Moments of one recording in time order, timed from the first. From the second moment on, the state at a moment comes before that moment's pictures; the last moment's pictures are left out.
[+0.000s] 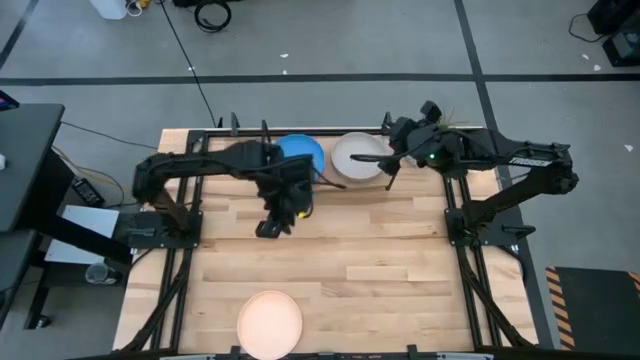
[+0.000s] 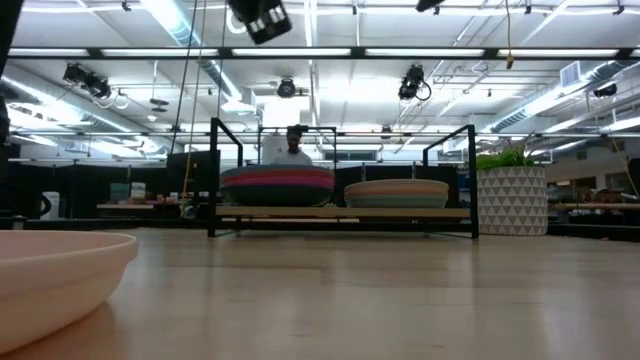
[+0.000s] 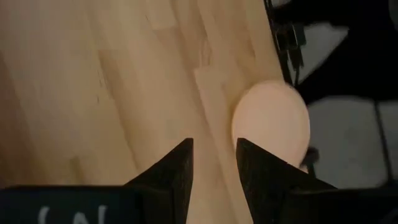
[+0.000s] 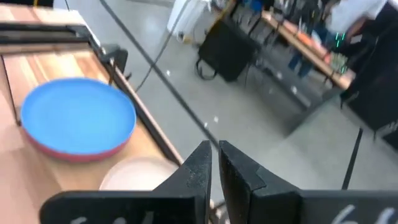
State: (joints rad) left arm 0.06 1.73 1.80 -1.32 0.45 0.25; right arm 0.01 1.23 1.49 -0.88 0.86 0.01
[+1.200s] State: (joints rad) left arm -0.61 1.57 0.92 -0.49 -0.09 -0.98; right arm 0.15 1.34 1.49 -0.80 0.33 0.25
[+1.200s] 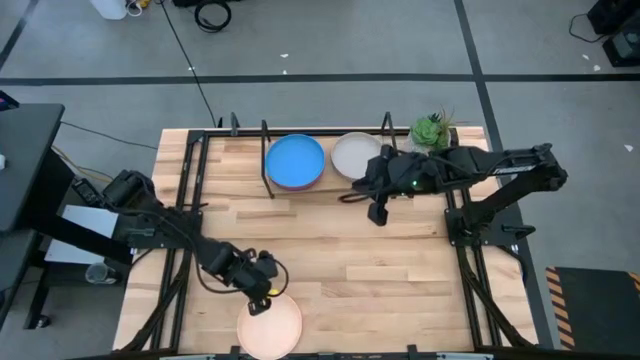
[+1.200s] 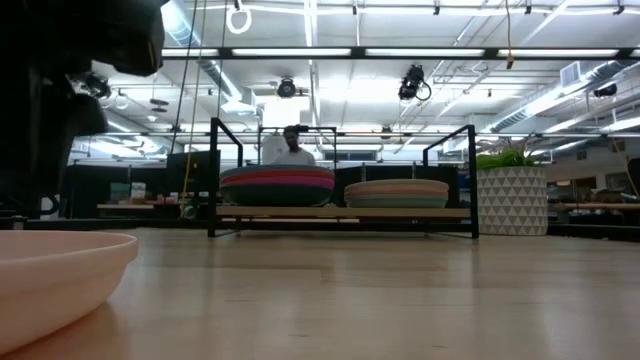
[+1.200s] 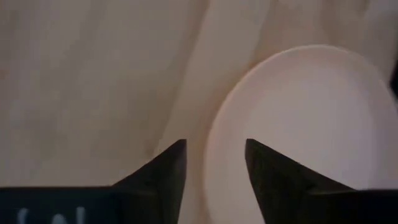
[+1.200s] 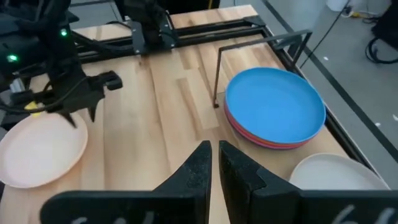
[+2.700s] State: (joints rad) left arm -0.46 1.51 0.98 -0.45 -0.28 -1.04; right arm 0.20 1.43 1.49 -0.81 0.33 0.27
